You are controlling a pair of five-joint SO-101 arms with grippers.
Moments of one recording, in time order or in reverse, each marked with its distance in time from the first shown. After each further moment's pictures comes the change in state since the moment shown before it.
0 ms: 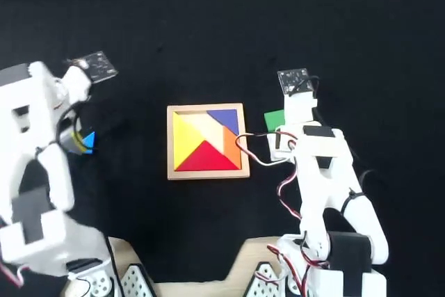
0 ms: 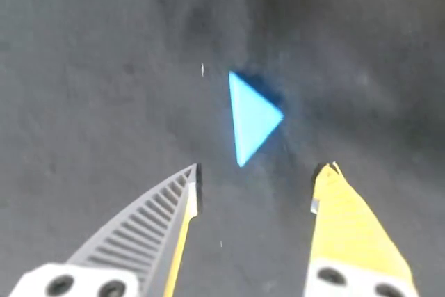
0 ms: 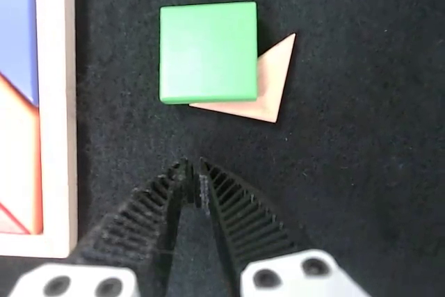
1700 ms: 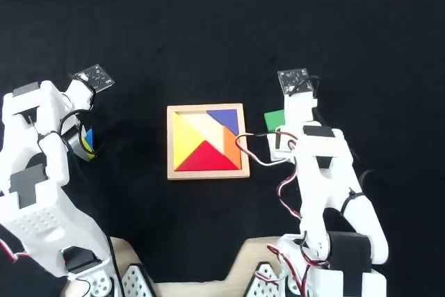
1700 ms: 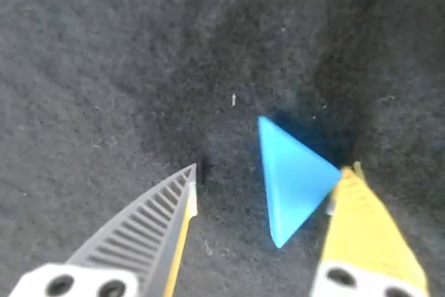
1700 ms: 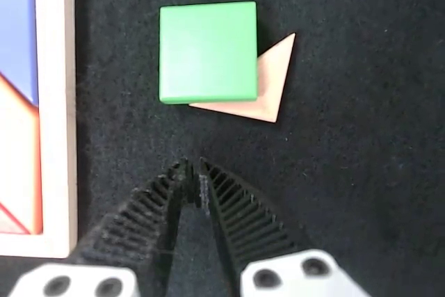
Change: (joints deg) left arm -1.8 14.8 5.4 -20.1 3.6; right arm 0.1 0.0 0.0 0.0 0.0
